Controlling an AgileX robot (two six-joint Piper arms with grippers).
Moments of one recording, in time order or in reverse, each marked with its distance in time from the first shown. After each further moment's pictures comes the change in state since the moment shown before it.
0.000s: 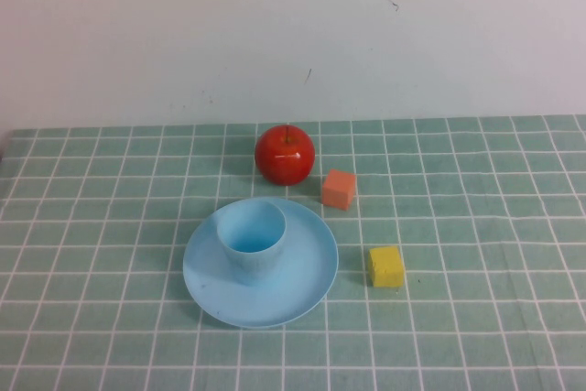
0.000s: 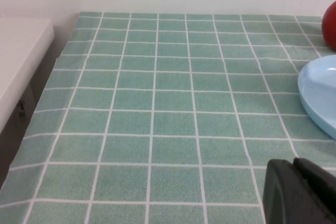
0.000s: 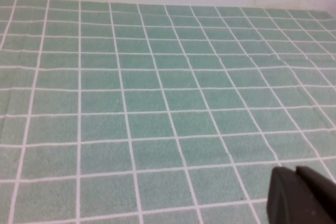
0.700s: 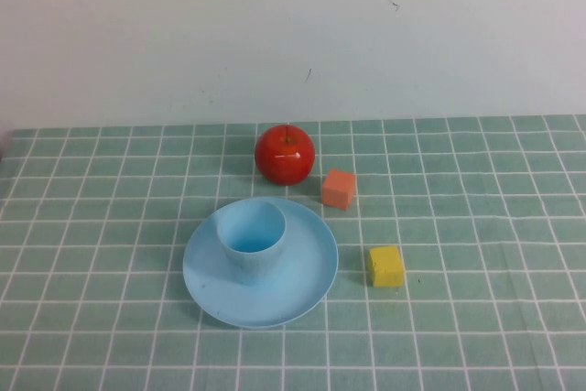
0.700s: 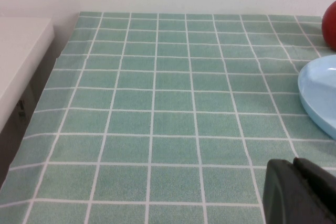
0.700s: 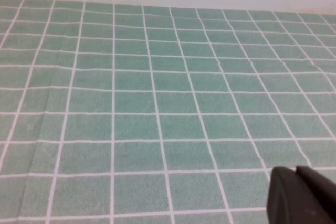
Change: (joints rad) right arm 0.075 0.000 0.000 0.023 0.000 0.000; left arm 0.000 0.000 0.000 0.000 0.000 0.000
